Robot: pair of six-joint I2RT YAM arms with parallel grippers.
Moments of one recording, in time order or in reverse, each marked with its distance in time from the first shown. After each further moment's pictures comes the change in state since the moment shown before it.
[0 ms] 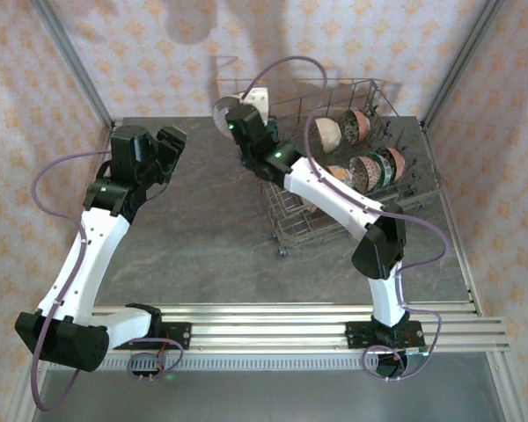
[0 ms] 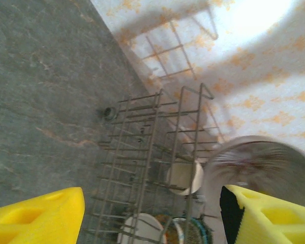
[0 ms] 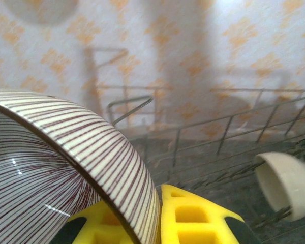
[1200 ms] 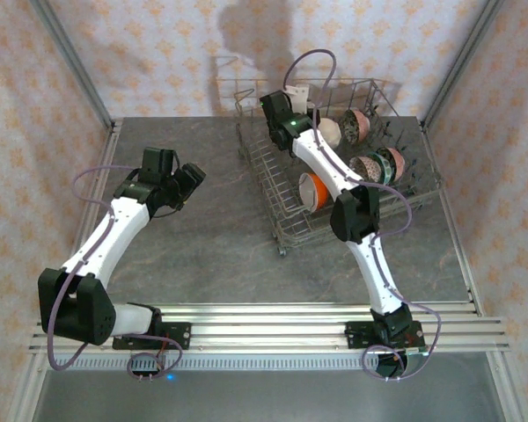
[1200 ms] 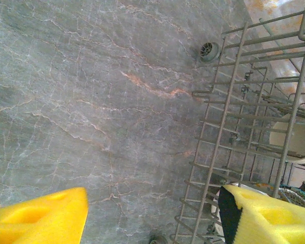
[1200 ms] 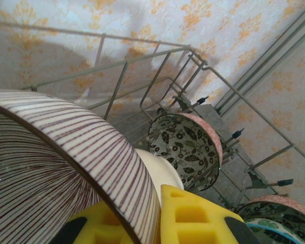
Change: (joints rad) left arm 0.005 0.153 -0.193 0.003 0.116 0.135; right arm -0.289 0.467 0.412 -0.338 0.272 -0.016
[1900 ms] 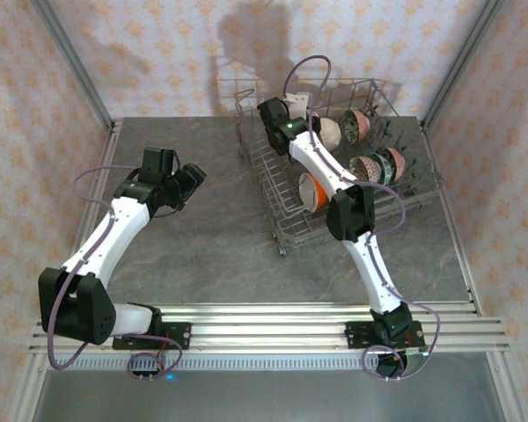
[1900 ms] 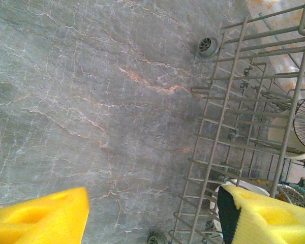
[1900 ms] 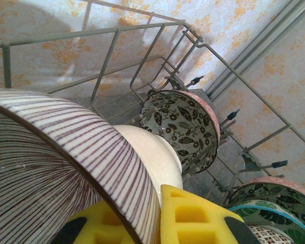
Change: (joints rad) left arm 0.000 0.003 0.000 0.000 0.015 0.000; right arm 0.003 0.055 0.037 -0.114 0.046 0.100
